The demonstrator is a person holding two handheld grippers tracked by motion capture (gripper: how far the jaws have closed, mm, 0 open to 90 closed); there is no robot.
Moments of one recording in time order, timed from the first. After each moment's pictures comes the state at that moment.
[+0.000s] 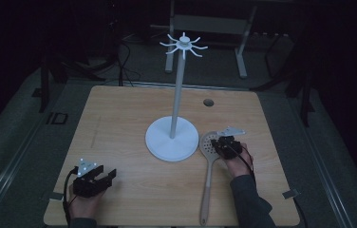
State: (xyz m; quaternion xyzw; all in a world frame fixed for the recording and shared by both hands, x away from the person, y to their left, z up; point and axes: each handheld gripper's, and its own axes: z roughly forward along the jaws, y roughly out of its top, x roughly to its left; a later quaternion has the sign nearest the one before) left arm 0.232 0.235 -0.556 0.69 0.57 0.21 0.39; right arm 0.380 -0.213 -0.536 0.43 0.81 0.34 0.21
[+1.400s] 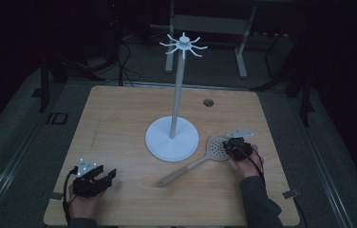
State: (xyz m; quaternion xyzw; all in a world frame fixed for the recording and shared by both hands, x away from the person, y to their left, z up) left arm 0.232 0.236 -0.555 0.69 0.57 0.21 0.39; right arm 0.375 -0.246 -0.541 0.44 0.81 0.29 0.24
